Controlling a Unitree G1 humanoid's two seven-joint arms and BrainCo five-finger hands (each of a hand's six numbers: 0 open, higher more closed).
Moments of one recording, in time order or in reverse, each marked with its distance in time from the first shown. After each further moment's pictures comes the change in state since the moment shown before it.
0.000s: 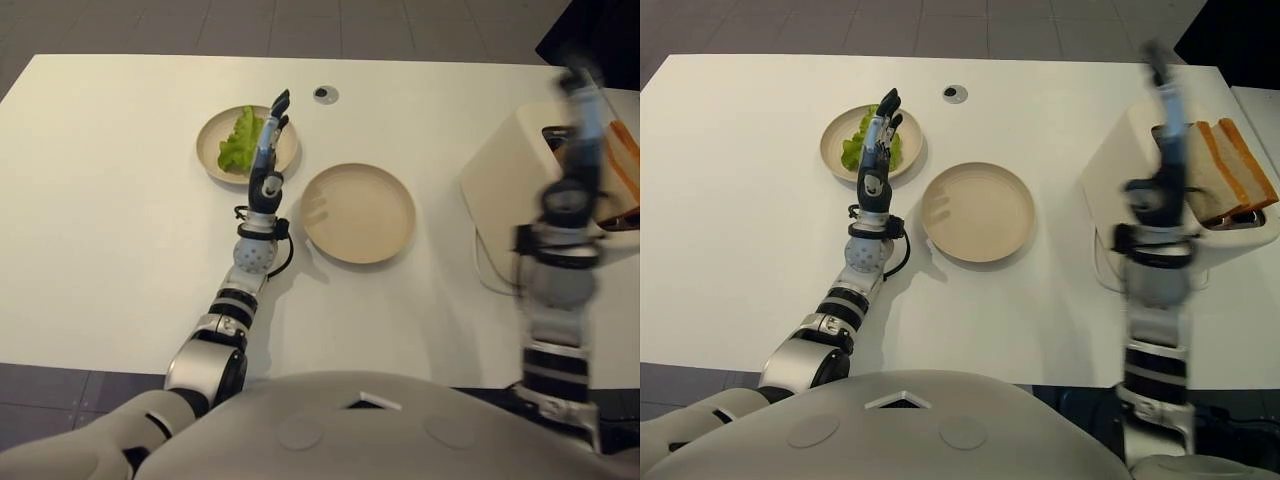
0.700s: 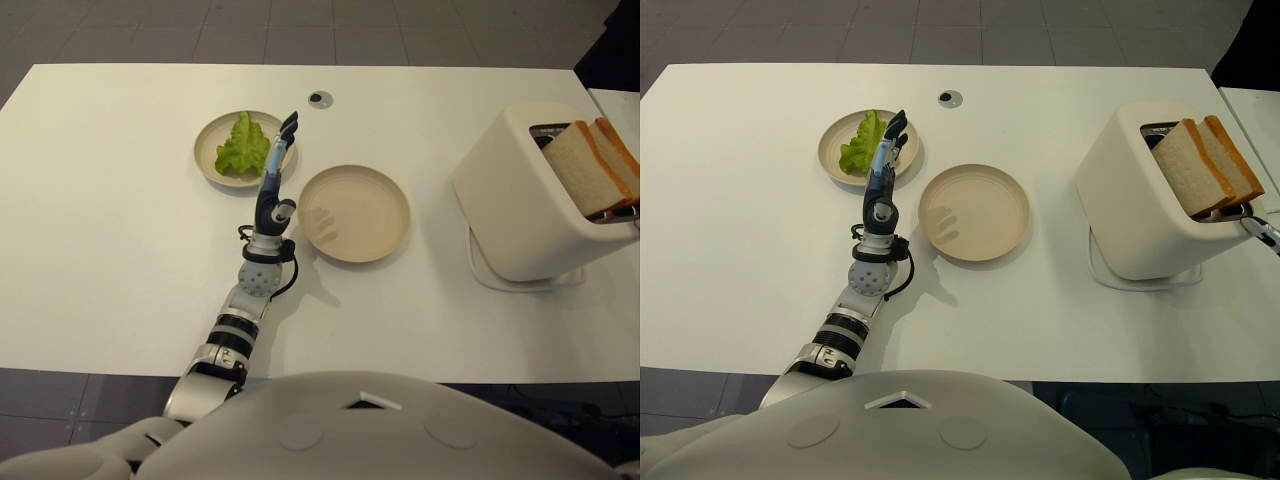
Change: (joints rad) left arm 0.177 -0.007 -0.070 -0.208 0.111 0.094 0.070; right arm 0.332 -0.276 -0.212 0.359 -0.566 0.347 -0.090
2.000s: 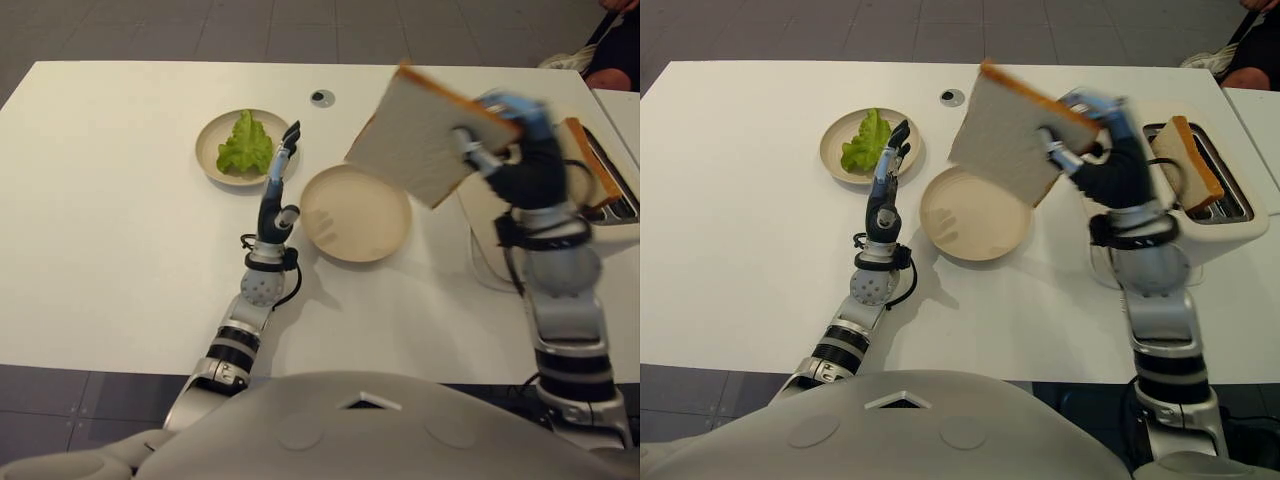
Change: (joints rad) left arm 0.042 -0.001 0.007 -0.065 -0.002 0.067 0.048; right arm -0.473 0.220 0.748 -0.295 0.690 -0.025 0.314
